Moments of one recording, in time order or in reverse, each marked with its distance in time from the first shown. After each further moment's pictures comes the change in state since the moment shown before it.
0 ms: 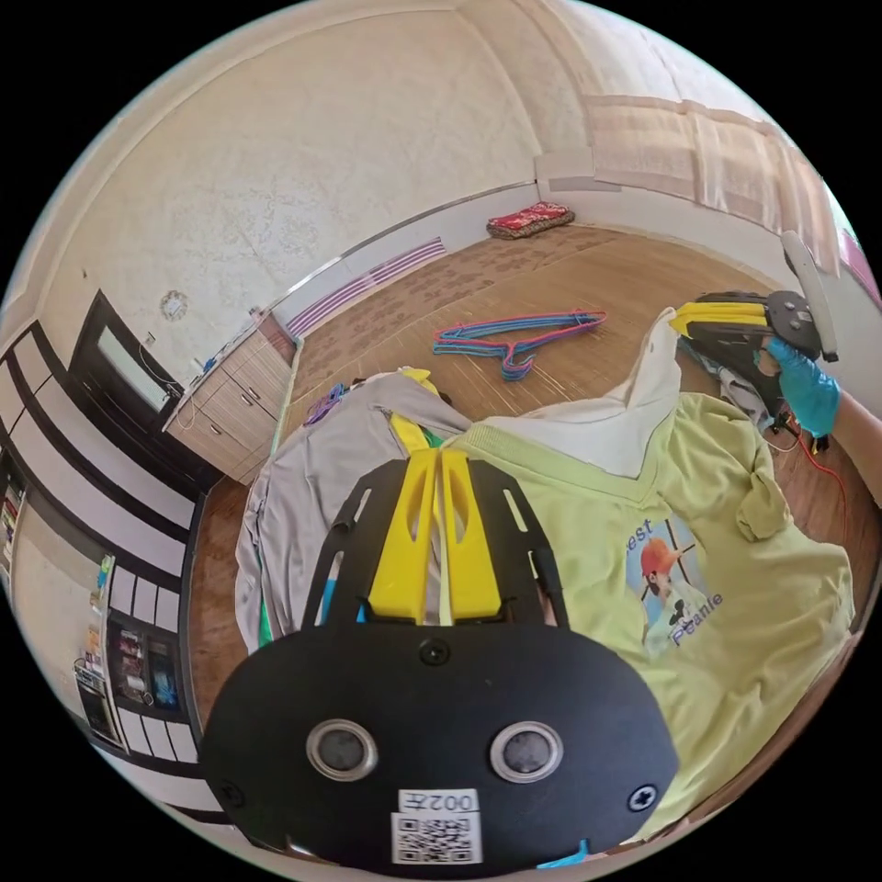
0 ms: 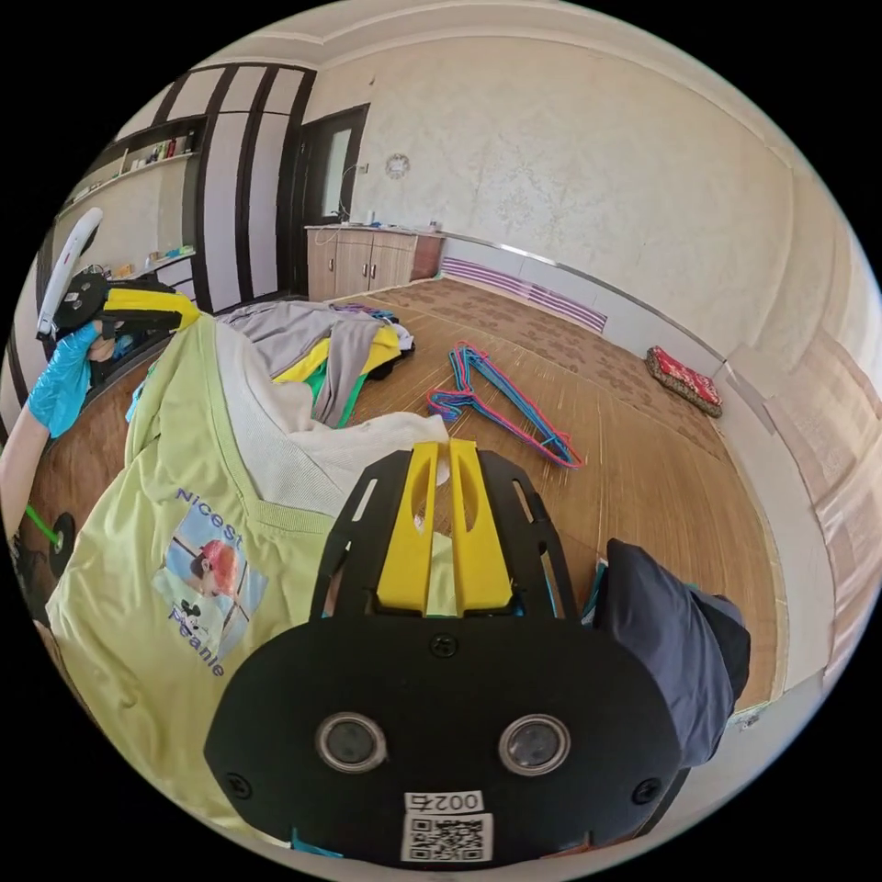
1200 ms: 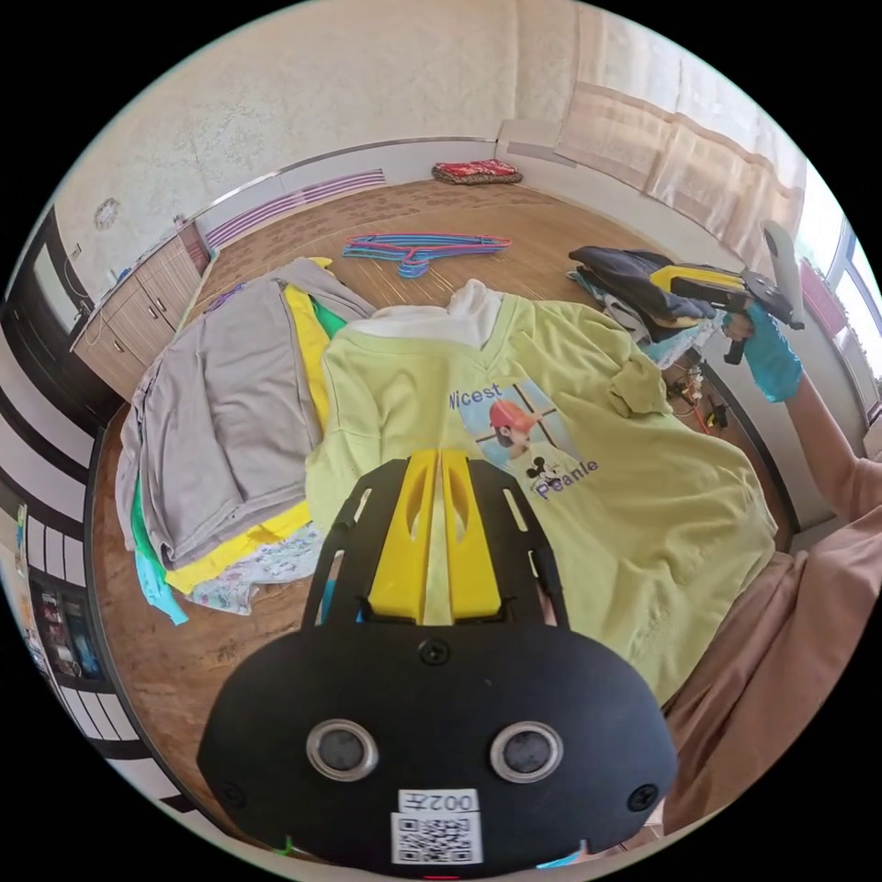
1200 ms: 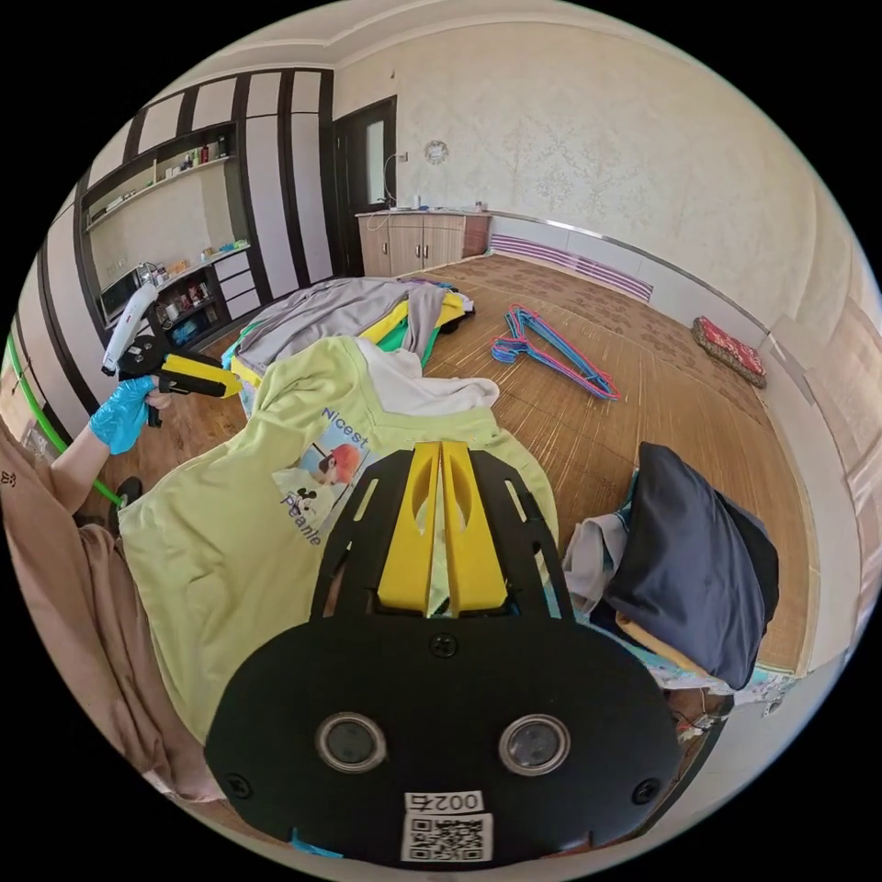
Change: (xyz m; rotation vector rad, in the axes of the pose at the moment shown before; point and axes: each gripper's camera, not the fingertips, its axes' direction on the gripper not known) left arm 0.041 0.160 -0.051 -0.124 0.351 -0.064; right arm -0.049 0.140 -0.156 -0.044 -0.184 -0.035
